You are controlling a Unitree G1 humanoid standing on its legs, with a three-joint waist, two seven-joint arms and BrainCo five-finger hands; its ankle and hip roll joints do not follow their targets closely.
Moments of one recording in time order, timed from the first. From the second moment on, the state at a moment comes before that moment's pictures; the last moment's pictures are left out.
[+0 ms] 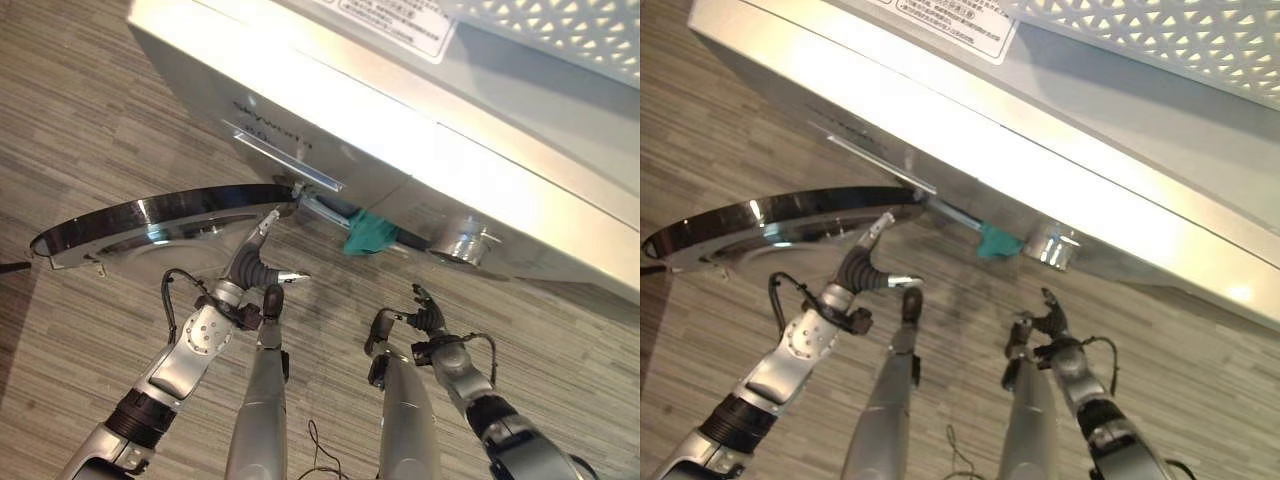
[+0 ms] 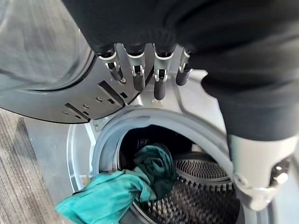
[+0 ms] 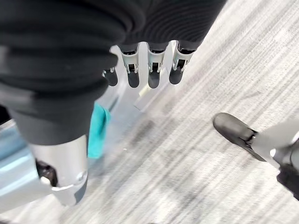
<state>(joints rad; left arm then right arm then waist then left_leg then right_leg) -0.27 0.57 -0.38 -0.05 -0.03 -0.13 0.17 -0.48 -0.23 0.31 1.06 0.15 -0.13 -0.25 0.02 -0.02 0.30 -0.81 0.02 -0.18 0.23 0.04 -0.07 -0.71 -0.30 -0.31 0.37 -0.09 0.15</state>
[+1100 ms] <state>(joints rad) -0.23 0.58 -0.42 -0.15 -0.36 -0.16 0.11 -0.87 -0.37 -0.04 1.43 0.70 -0.08 -0.37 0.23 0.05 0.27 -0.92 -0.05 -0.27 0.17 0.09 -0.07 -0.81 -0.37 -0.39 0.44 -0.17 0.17</state>
